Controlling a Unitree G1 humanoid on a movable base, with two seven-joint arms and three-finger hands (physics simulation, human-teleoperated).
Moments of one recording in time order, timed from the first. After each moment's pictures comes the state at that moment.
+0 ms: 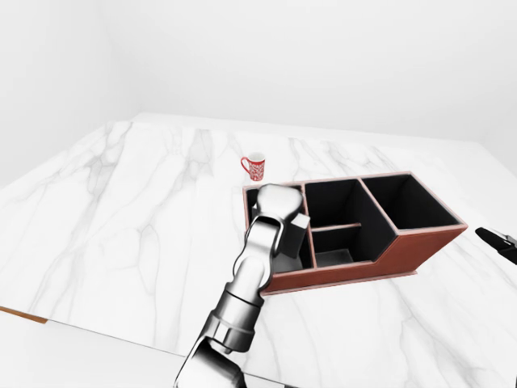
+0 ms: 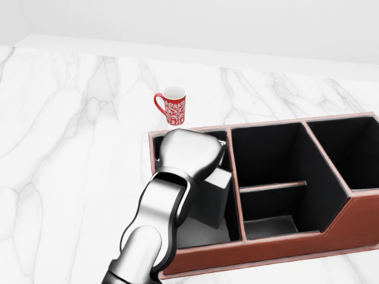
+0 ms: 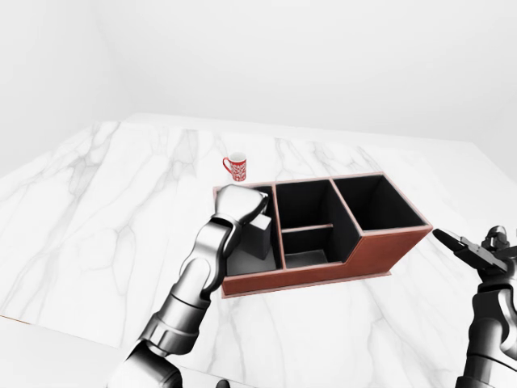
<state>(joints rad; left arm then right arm) -0.55 -0.23 -0.25 0.22 1.65 0.09 -0.42 -0.12 -0.60 -0.71 0.40 0.59 0.09 -0.01</state>
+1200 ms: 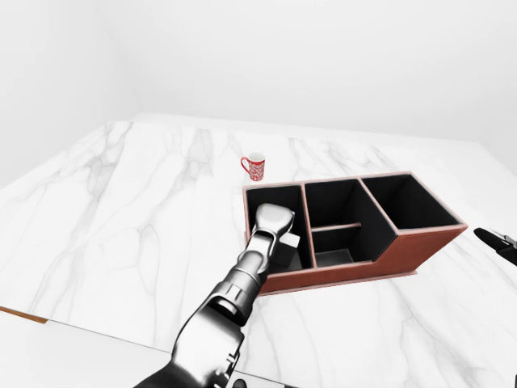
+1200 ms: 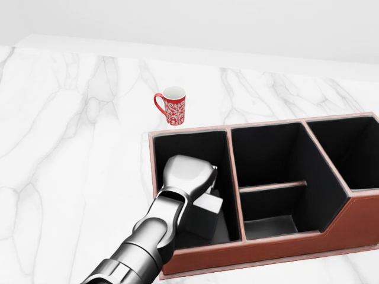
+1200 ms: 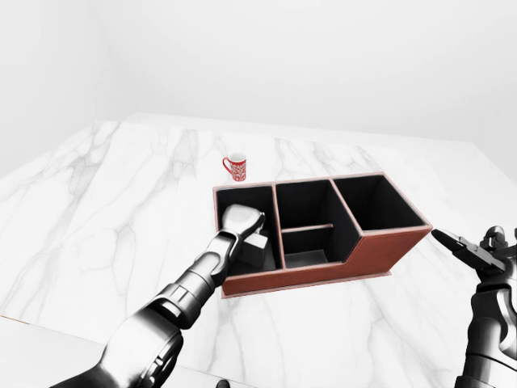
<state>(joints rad) -0.82 -0.19 -0.24 1.09 1.38 0.09 0.17 -0.13 -0.60 -0.71 0.41 0.59 0.09 0.00</state>
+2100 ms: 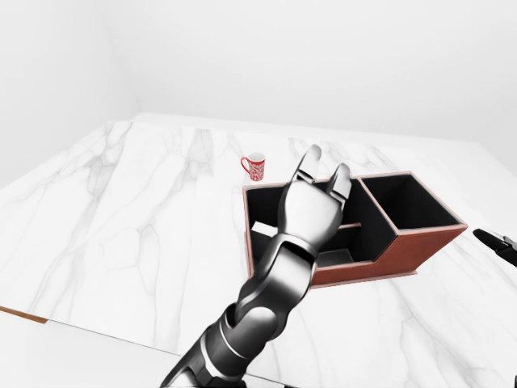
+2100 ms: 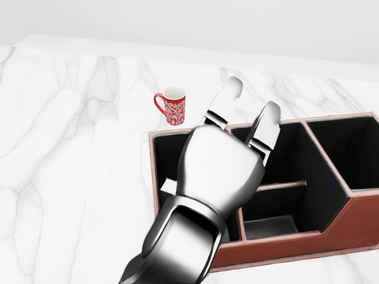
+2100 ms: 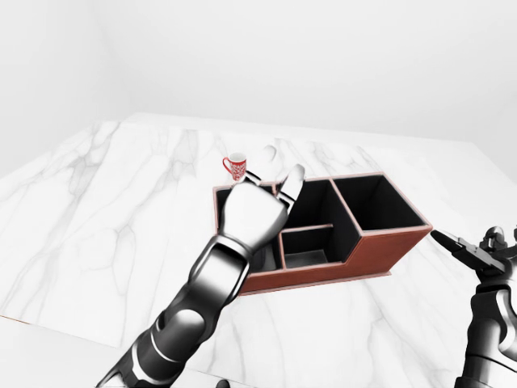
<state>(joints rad) -0.47 -0.11 -0.63 -0.26 1.92 0.09 -0.70 -0.12 -0.60 -0.71 0.40 0.58 0.09 0.00</state>
